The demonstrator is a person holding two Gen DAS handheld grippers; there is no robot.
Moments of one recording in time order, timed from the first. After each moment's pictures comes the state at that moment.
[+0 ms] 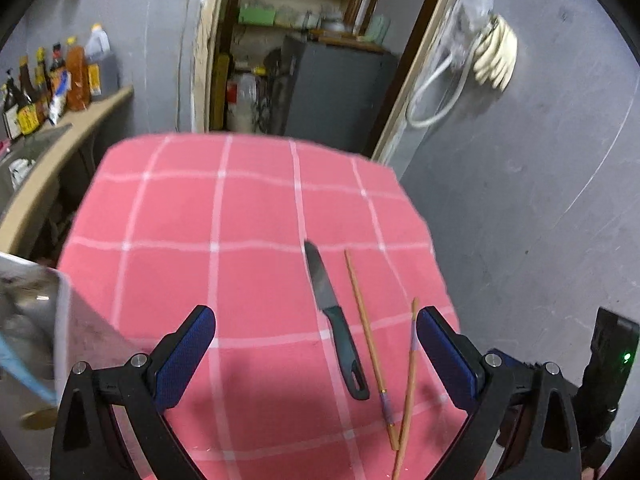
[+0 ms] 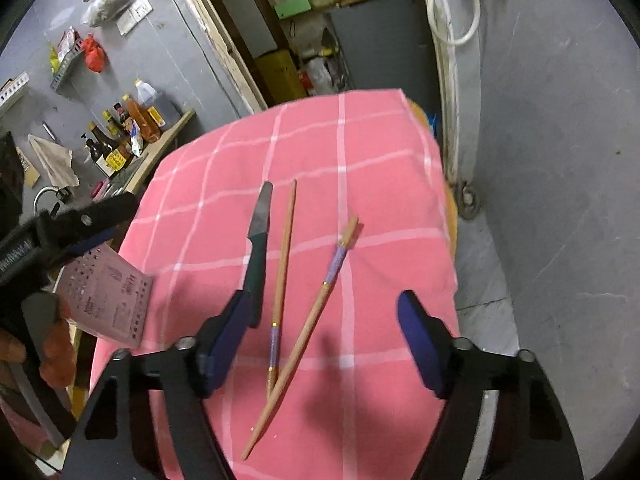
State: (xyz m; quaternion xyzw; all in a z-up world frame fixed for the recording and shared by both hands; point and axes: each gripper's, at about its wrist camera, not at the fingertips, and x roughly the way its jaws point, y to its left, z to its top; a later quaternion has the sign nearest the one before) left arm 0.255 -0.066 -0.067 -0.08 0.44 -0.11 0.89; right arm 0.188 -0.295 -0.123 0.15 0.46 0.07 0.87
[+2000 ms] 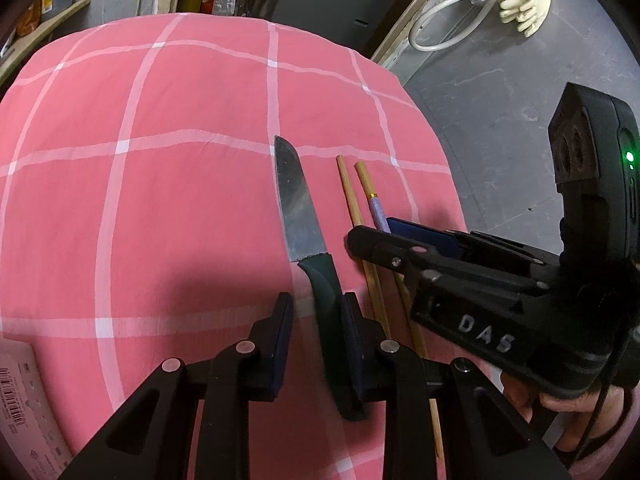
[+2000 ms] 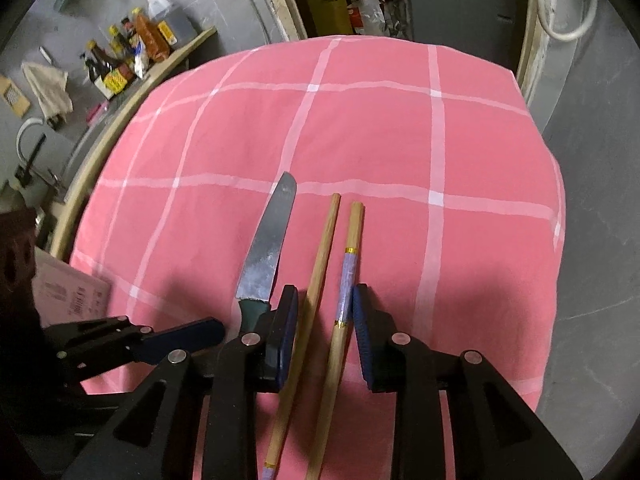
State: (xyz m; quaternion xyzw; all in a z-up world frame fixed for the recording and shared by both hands) left arm 0.301 -0.085 -0.154 -0.12 0.56 -0.17 0.80; right arm 0.320 -0.236 -0.175 0.04 0.55 0.14 0.82
